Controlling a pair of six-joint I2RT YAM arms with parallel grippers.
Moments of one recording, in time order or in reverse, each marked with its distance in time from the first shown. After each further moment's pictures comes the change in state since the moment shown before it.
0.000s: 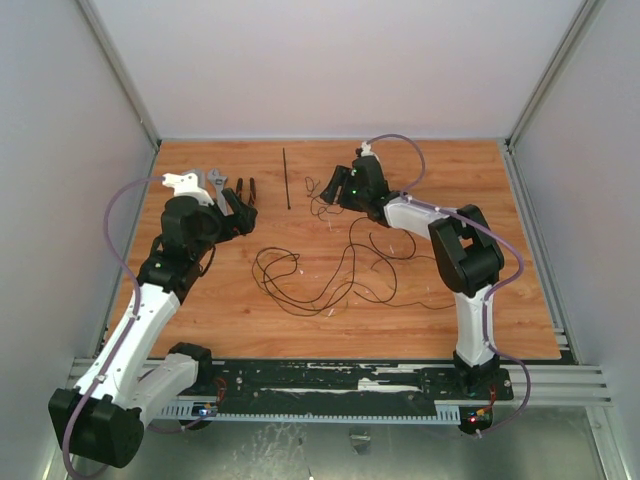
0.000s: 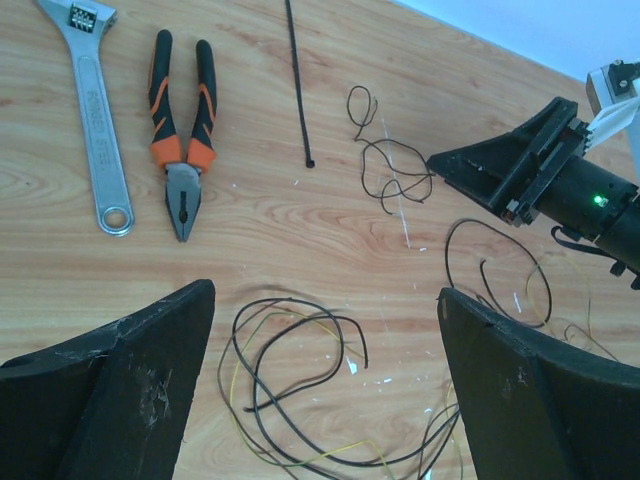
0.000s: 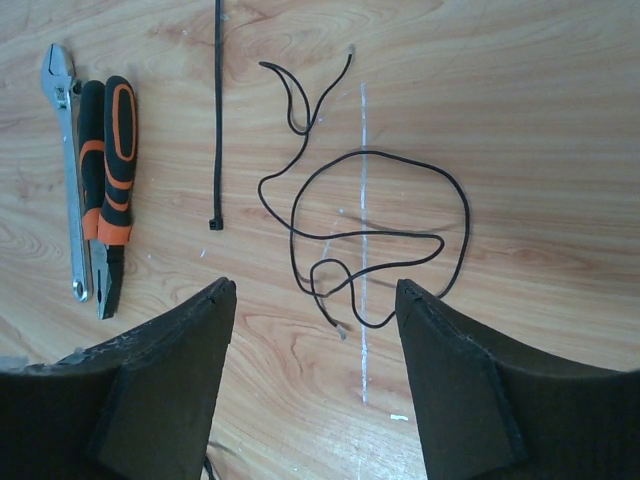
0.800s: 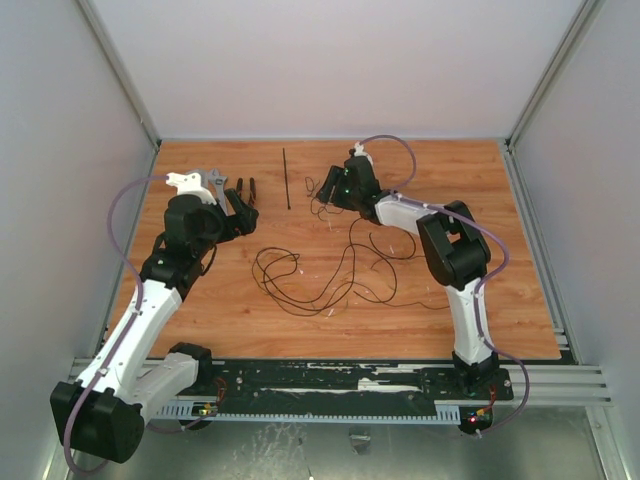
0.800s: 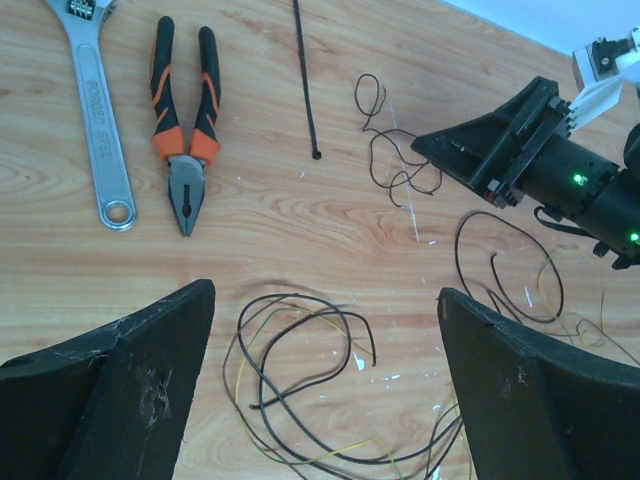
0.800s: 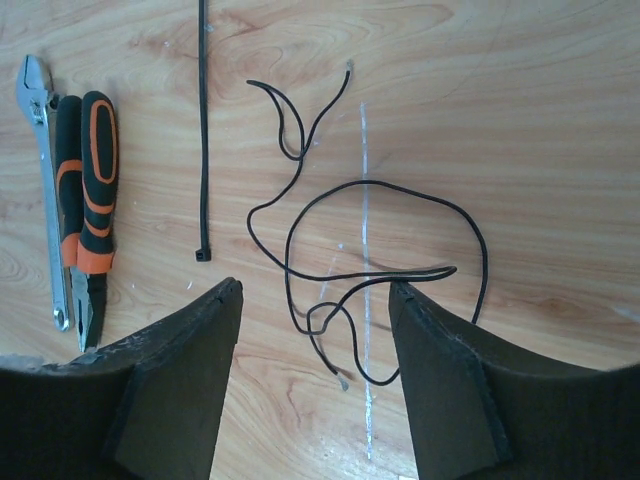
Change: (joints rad) left arm 0.000 0.027 0.000 0.000 0.004 0.011; right arm 0.016 0.100 0.090 -0.002 0.031 0.013
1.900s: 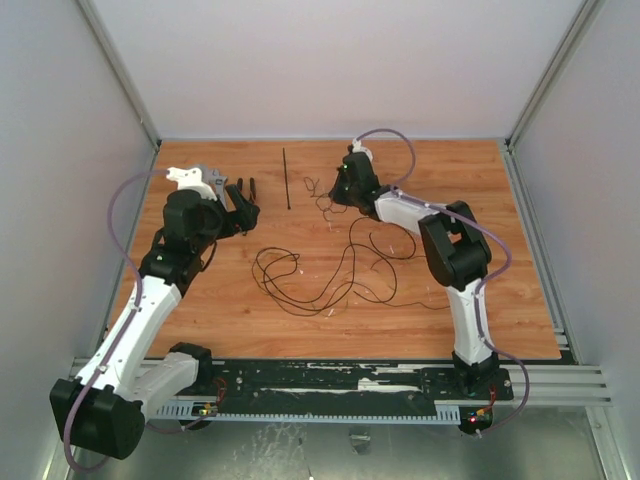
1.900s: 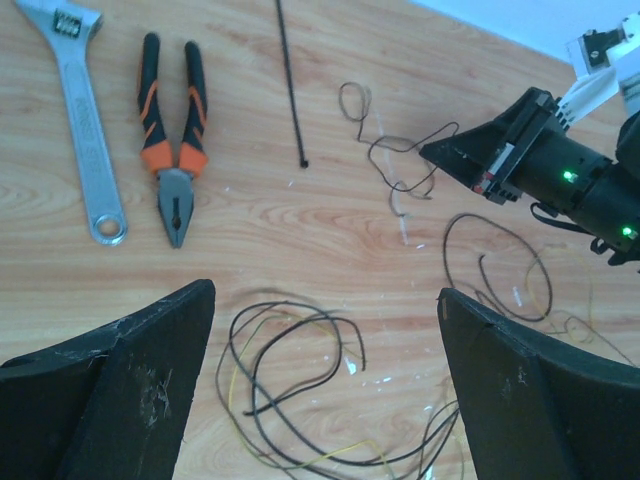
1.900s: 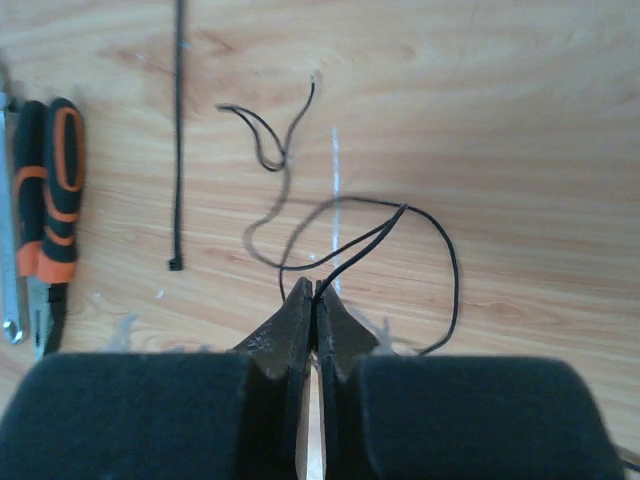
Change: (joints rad) left arm 0.000 0.017 0.024 -0.008 0.018 0.008; right arm 0.003 0.020 0.048 -0.066 0.073 -0.076
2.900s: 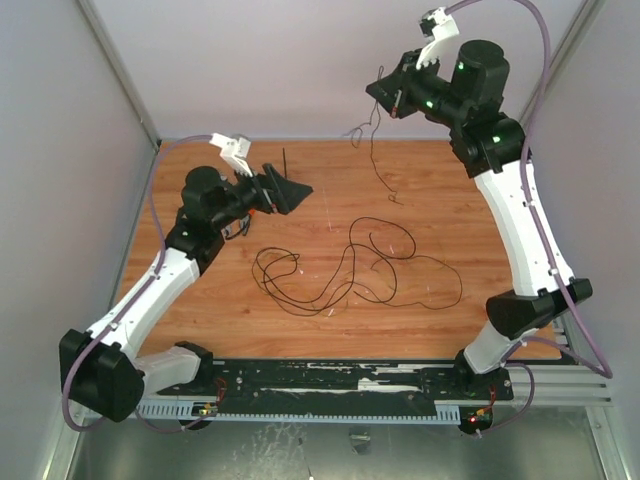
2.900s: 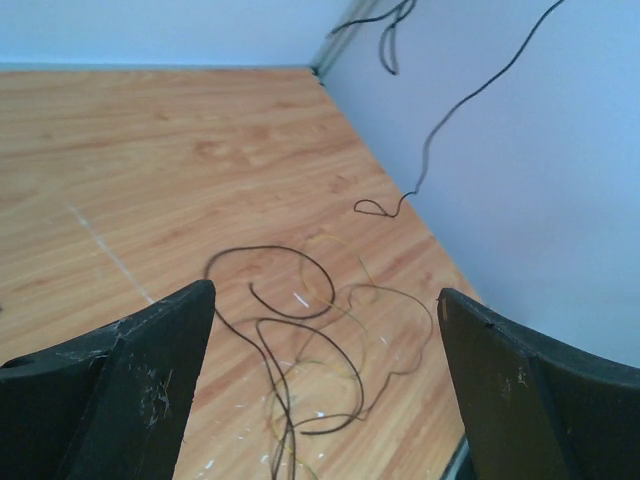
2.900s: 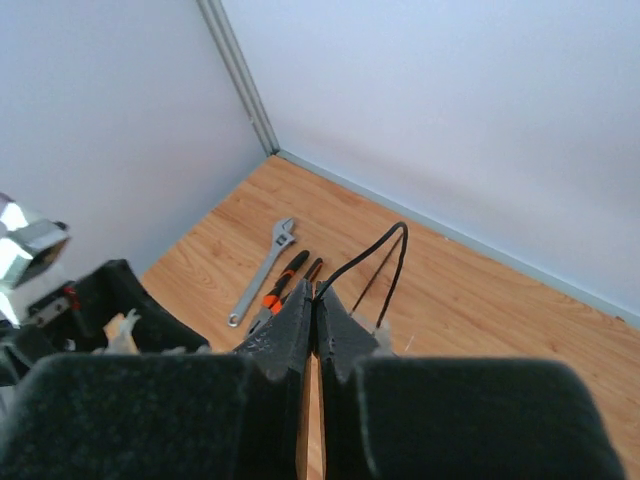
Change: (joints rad) left arm -0.124 0.209 0.154 0.387 0.420 -0.088; right arm -0.147 -0.512 0.610 -0.570 -0.400 -0.384
